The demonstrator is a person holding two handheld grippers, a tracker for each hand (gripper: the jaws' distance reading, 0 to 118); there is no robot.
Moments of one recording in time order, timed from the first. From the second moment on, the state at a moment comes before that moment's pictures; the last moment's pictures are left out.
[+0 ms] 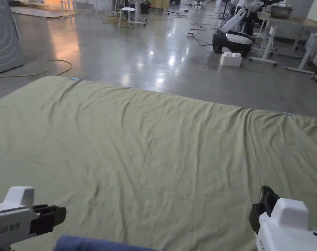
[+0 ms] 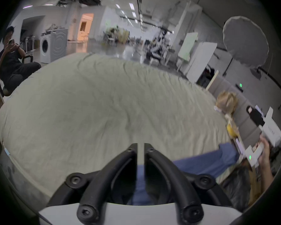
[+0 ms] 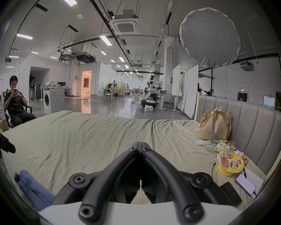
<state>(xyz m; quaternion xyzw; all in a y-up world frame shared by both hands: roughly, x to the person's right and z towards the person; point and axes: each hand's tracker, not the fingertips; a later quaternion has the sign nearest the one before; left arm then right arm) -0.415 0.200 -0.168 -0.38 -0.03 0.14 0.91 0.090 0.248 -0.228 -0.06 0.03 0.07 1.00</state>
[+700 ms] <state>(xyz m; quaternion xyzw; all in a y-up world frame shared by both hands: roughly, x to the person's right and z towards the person) -0.478 0.062 -0.179 -0.41 -0.16 0.51 0.74 0.080 0.226 -0.234 -0.13 0.05 0.05 0.99</state>
